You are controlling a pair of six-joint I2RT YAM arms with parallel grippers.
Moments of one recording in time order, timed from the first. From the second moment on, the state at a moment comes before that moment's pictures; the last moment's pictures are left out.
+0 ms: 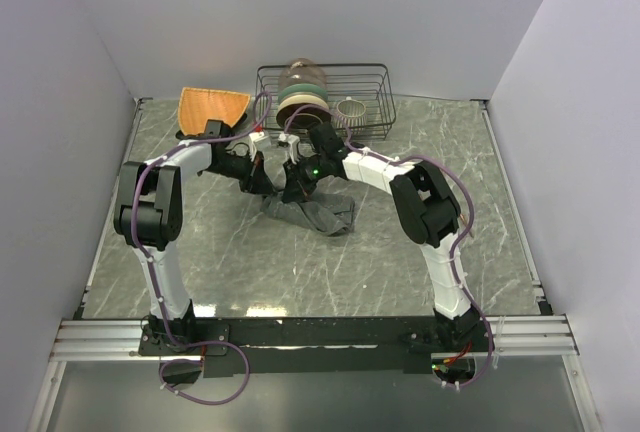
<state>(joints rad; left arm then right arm) -0.14 1.97 1.36 -0.65 1.08 0.66 0.60 2.20 1.62 -0.29 -0.78 -0.06</state>
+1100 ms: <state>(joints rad) -0.24 1.71 1.08 -0.22 0.69 0.50 0.60 2.29 1.67 -0.46 -0.86 0.07</state>
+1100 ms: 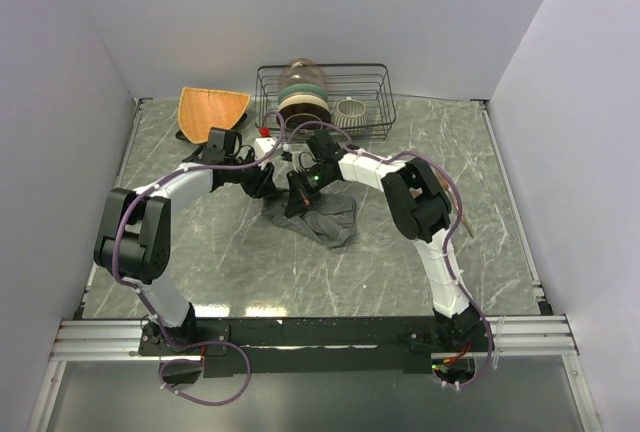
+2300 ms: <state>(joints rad) -0.23 1.80 1.13 -0.23 0.68 0.53 0.56 2.40 1.85 -0.60 -0.85 0.21</state>
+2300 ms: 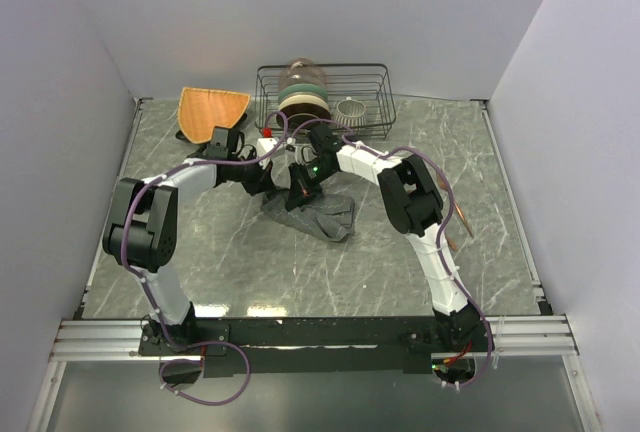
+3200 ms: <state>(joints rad) -0.23 1.78 1.10 -0.34 0.75 0.72 0.56 2.45 2.03 -0.70 -0.82 0.24</state>
